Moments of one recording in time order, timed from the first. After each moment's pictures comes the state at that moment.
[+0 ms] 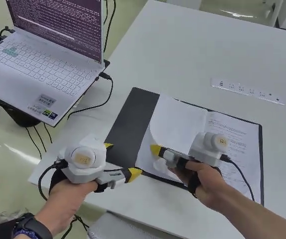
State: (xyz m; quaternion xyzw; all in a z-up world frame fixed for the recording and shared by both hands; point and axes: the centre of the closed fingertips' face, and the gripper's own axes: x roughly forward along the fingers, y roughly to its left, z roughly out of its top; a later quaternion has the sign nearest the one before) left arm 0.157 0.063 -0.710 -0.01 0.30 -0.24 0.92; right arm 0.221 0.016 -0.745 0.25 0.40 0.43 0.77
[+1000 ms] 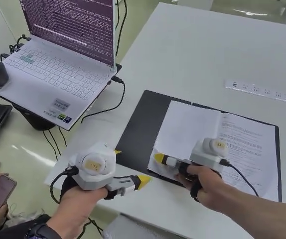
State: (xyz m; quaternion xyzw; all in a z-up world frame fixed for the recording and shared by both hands) left arm 0.146 0.063 -0.714 -0.02 0.32 -0.24 0.92; right arm 0.217 0.027 -0.787 0.27 0.45 0.39 0.76
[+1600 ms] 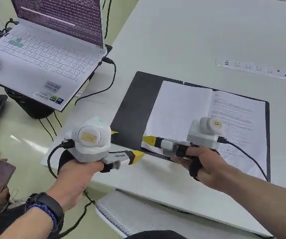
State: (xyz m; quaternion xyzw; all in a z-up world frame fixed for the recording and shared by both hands) left arm 0.143 0.057 -0.714 -0.02 0.33 -0.23 0.92; right arm 0.182 0.009 -0.754 0.23 0.42 0.48 0.74
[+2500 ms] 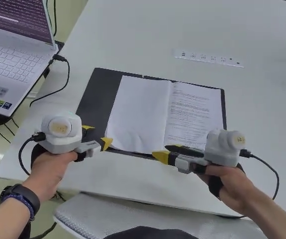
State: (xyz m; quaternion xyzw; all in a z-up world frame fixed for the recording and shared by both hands) left arm 0.179 0.027 -0.727 -0.01 0.34 -0.24 0.91; right arm 0.150 -0.127 -0.720 0.16 0.36 0.47 0.79
